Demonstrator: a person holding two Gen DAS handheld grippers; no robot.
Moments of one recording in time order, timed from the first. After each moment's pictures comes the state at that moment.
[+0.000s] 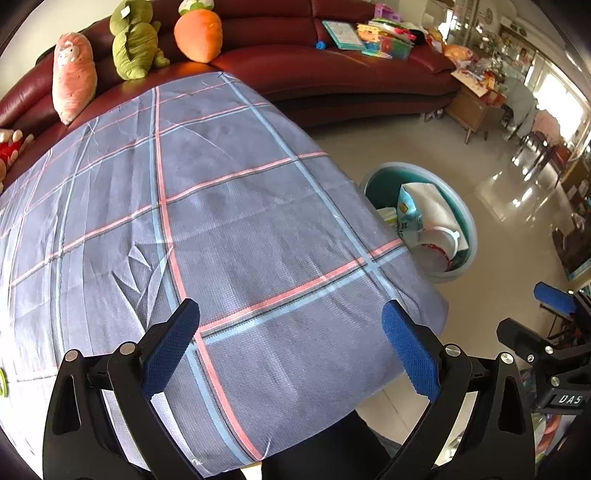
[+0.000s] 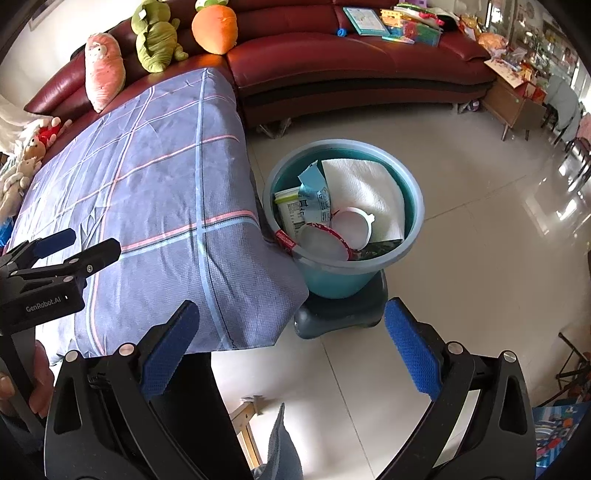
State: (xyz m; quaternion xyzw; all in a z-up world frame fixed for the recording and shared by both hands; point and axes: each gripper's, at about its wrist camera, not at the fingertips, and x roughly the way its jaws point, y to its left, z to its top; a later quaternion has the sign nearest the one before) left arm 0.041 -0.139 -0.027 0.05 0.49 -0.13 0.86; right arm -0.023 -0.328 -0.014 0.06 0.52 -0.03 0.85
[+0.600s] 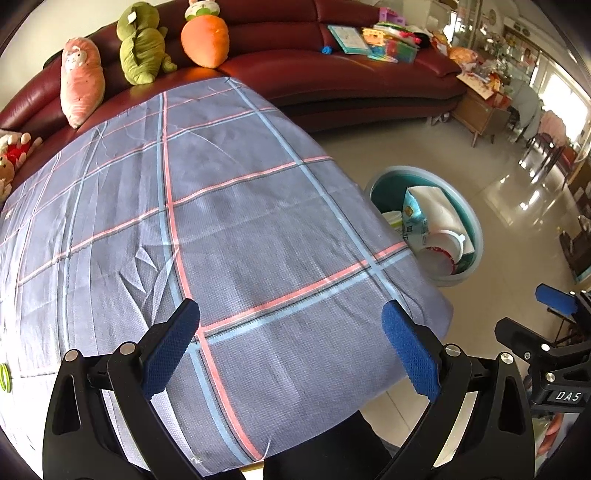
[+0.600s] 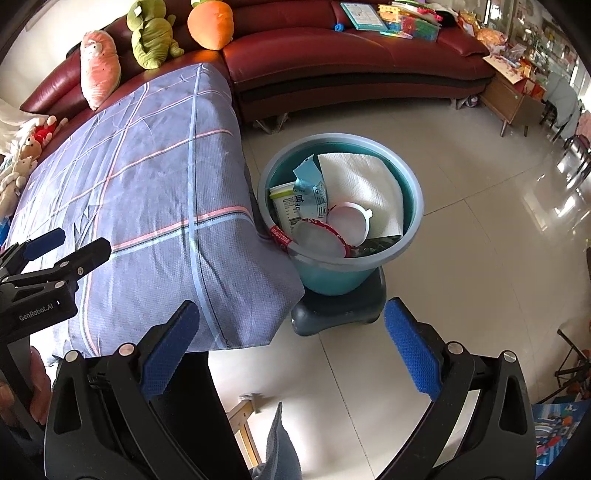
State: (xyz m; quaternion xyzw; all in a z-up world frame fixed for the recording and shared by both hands) left arm 0.038 -0.142 -0.025 0.06 0.48 -0.12 0.87; right arm -0.019 -0.330 -0.020 0.06 0.53 -0.04 0.85
